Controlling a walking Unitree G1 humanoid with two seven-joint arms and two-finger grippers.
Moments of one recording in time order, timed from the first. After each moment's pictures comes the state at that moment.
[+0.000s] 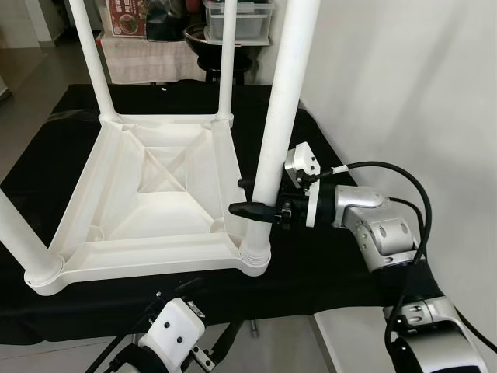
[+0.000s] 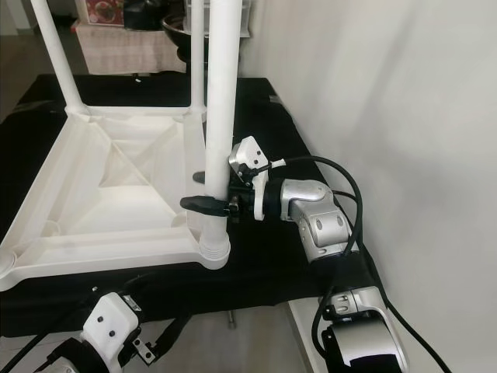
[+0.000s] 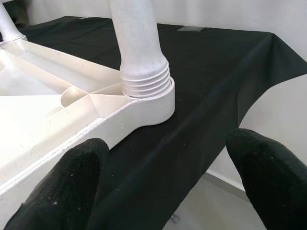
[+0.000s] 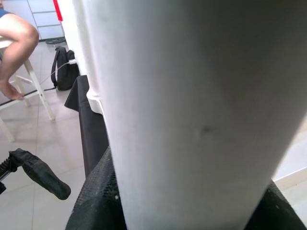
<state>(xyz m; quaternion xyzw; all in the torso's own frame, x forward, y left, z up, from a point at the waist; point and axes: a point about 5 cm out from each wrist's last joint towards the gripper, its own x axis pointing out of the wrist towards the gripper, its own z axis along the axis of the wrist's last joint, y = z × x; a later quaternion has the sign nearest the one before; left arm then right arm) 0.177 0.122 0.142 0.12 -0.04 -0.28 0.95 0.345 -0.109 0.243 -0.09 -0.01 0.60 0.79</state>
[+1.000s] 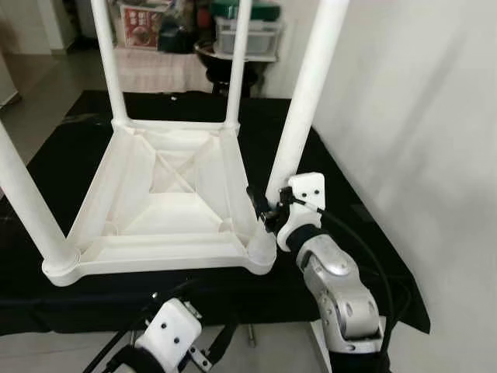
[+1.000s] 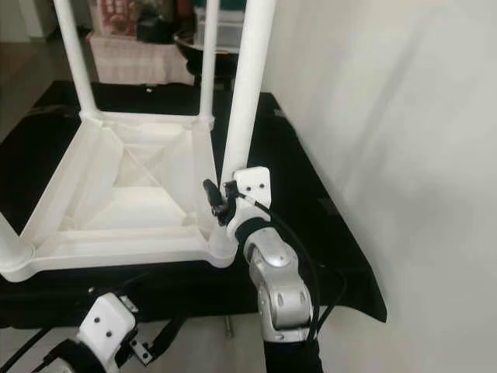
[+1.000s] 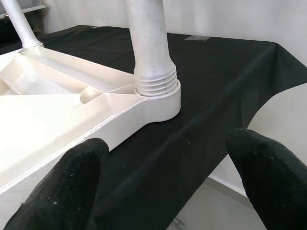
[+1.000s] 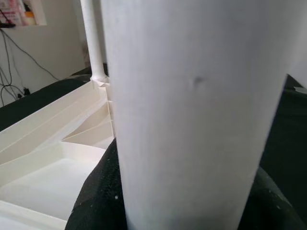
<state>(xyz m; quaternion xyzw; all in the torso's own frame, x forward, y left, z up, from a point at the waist) 0.178 0.123 0.140 0.12 -0.04 -0.27 0.95 0.308 -0.082 0.205 0.02 -0.04 0.19 0.98</state>
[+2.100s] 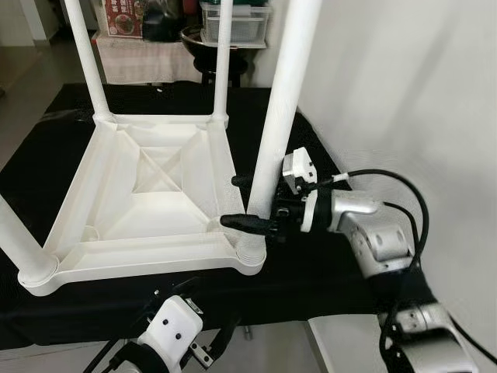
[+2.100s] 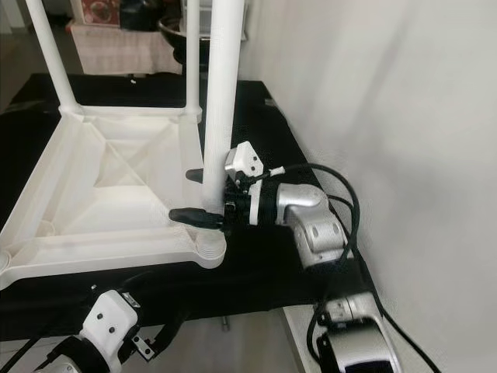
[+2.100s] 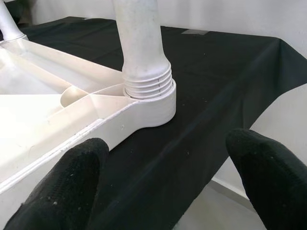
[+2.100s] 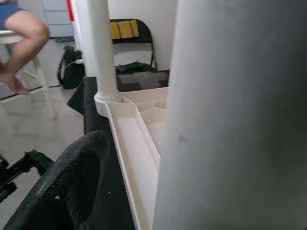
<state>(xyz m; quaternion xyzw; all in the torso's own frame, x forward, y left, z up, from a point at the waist) 0.179 0.122 0.138 0.12 -0.03 -0.27 0.96 0.341 -0.104 0.245 -0.10 -0.05 0.63 0.77</state>
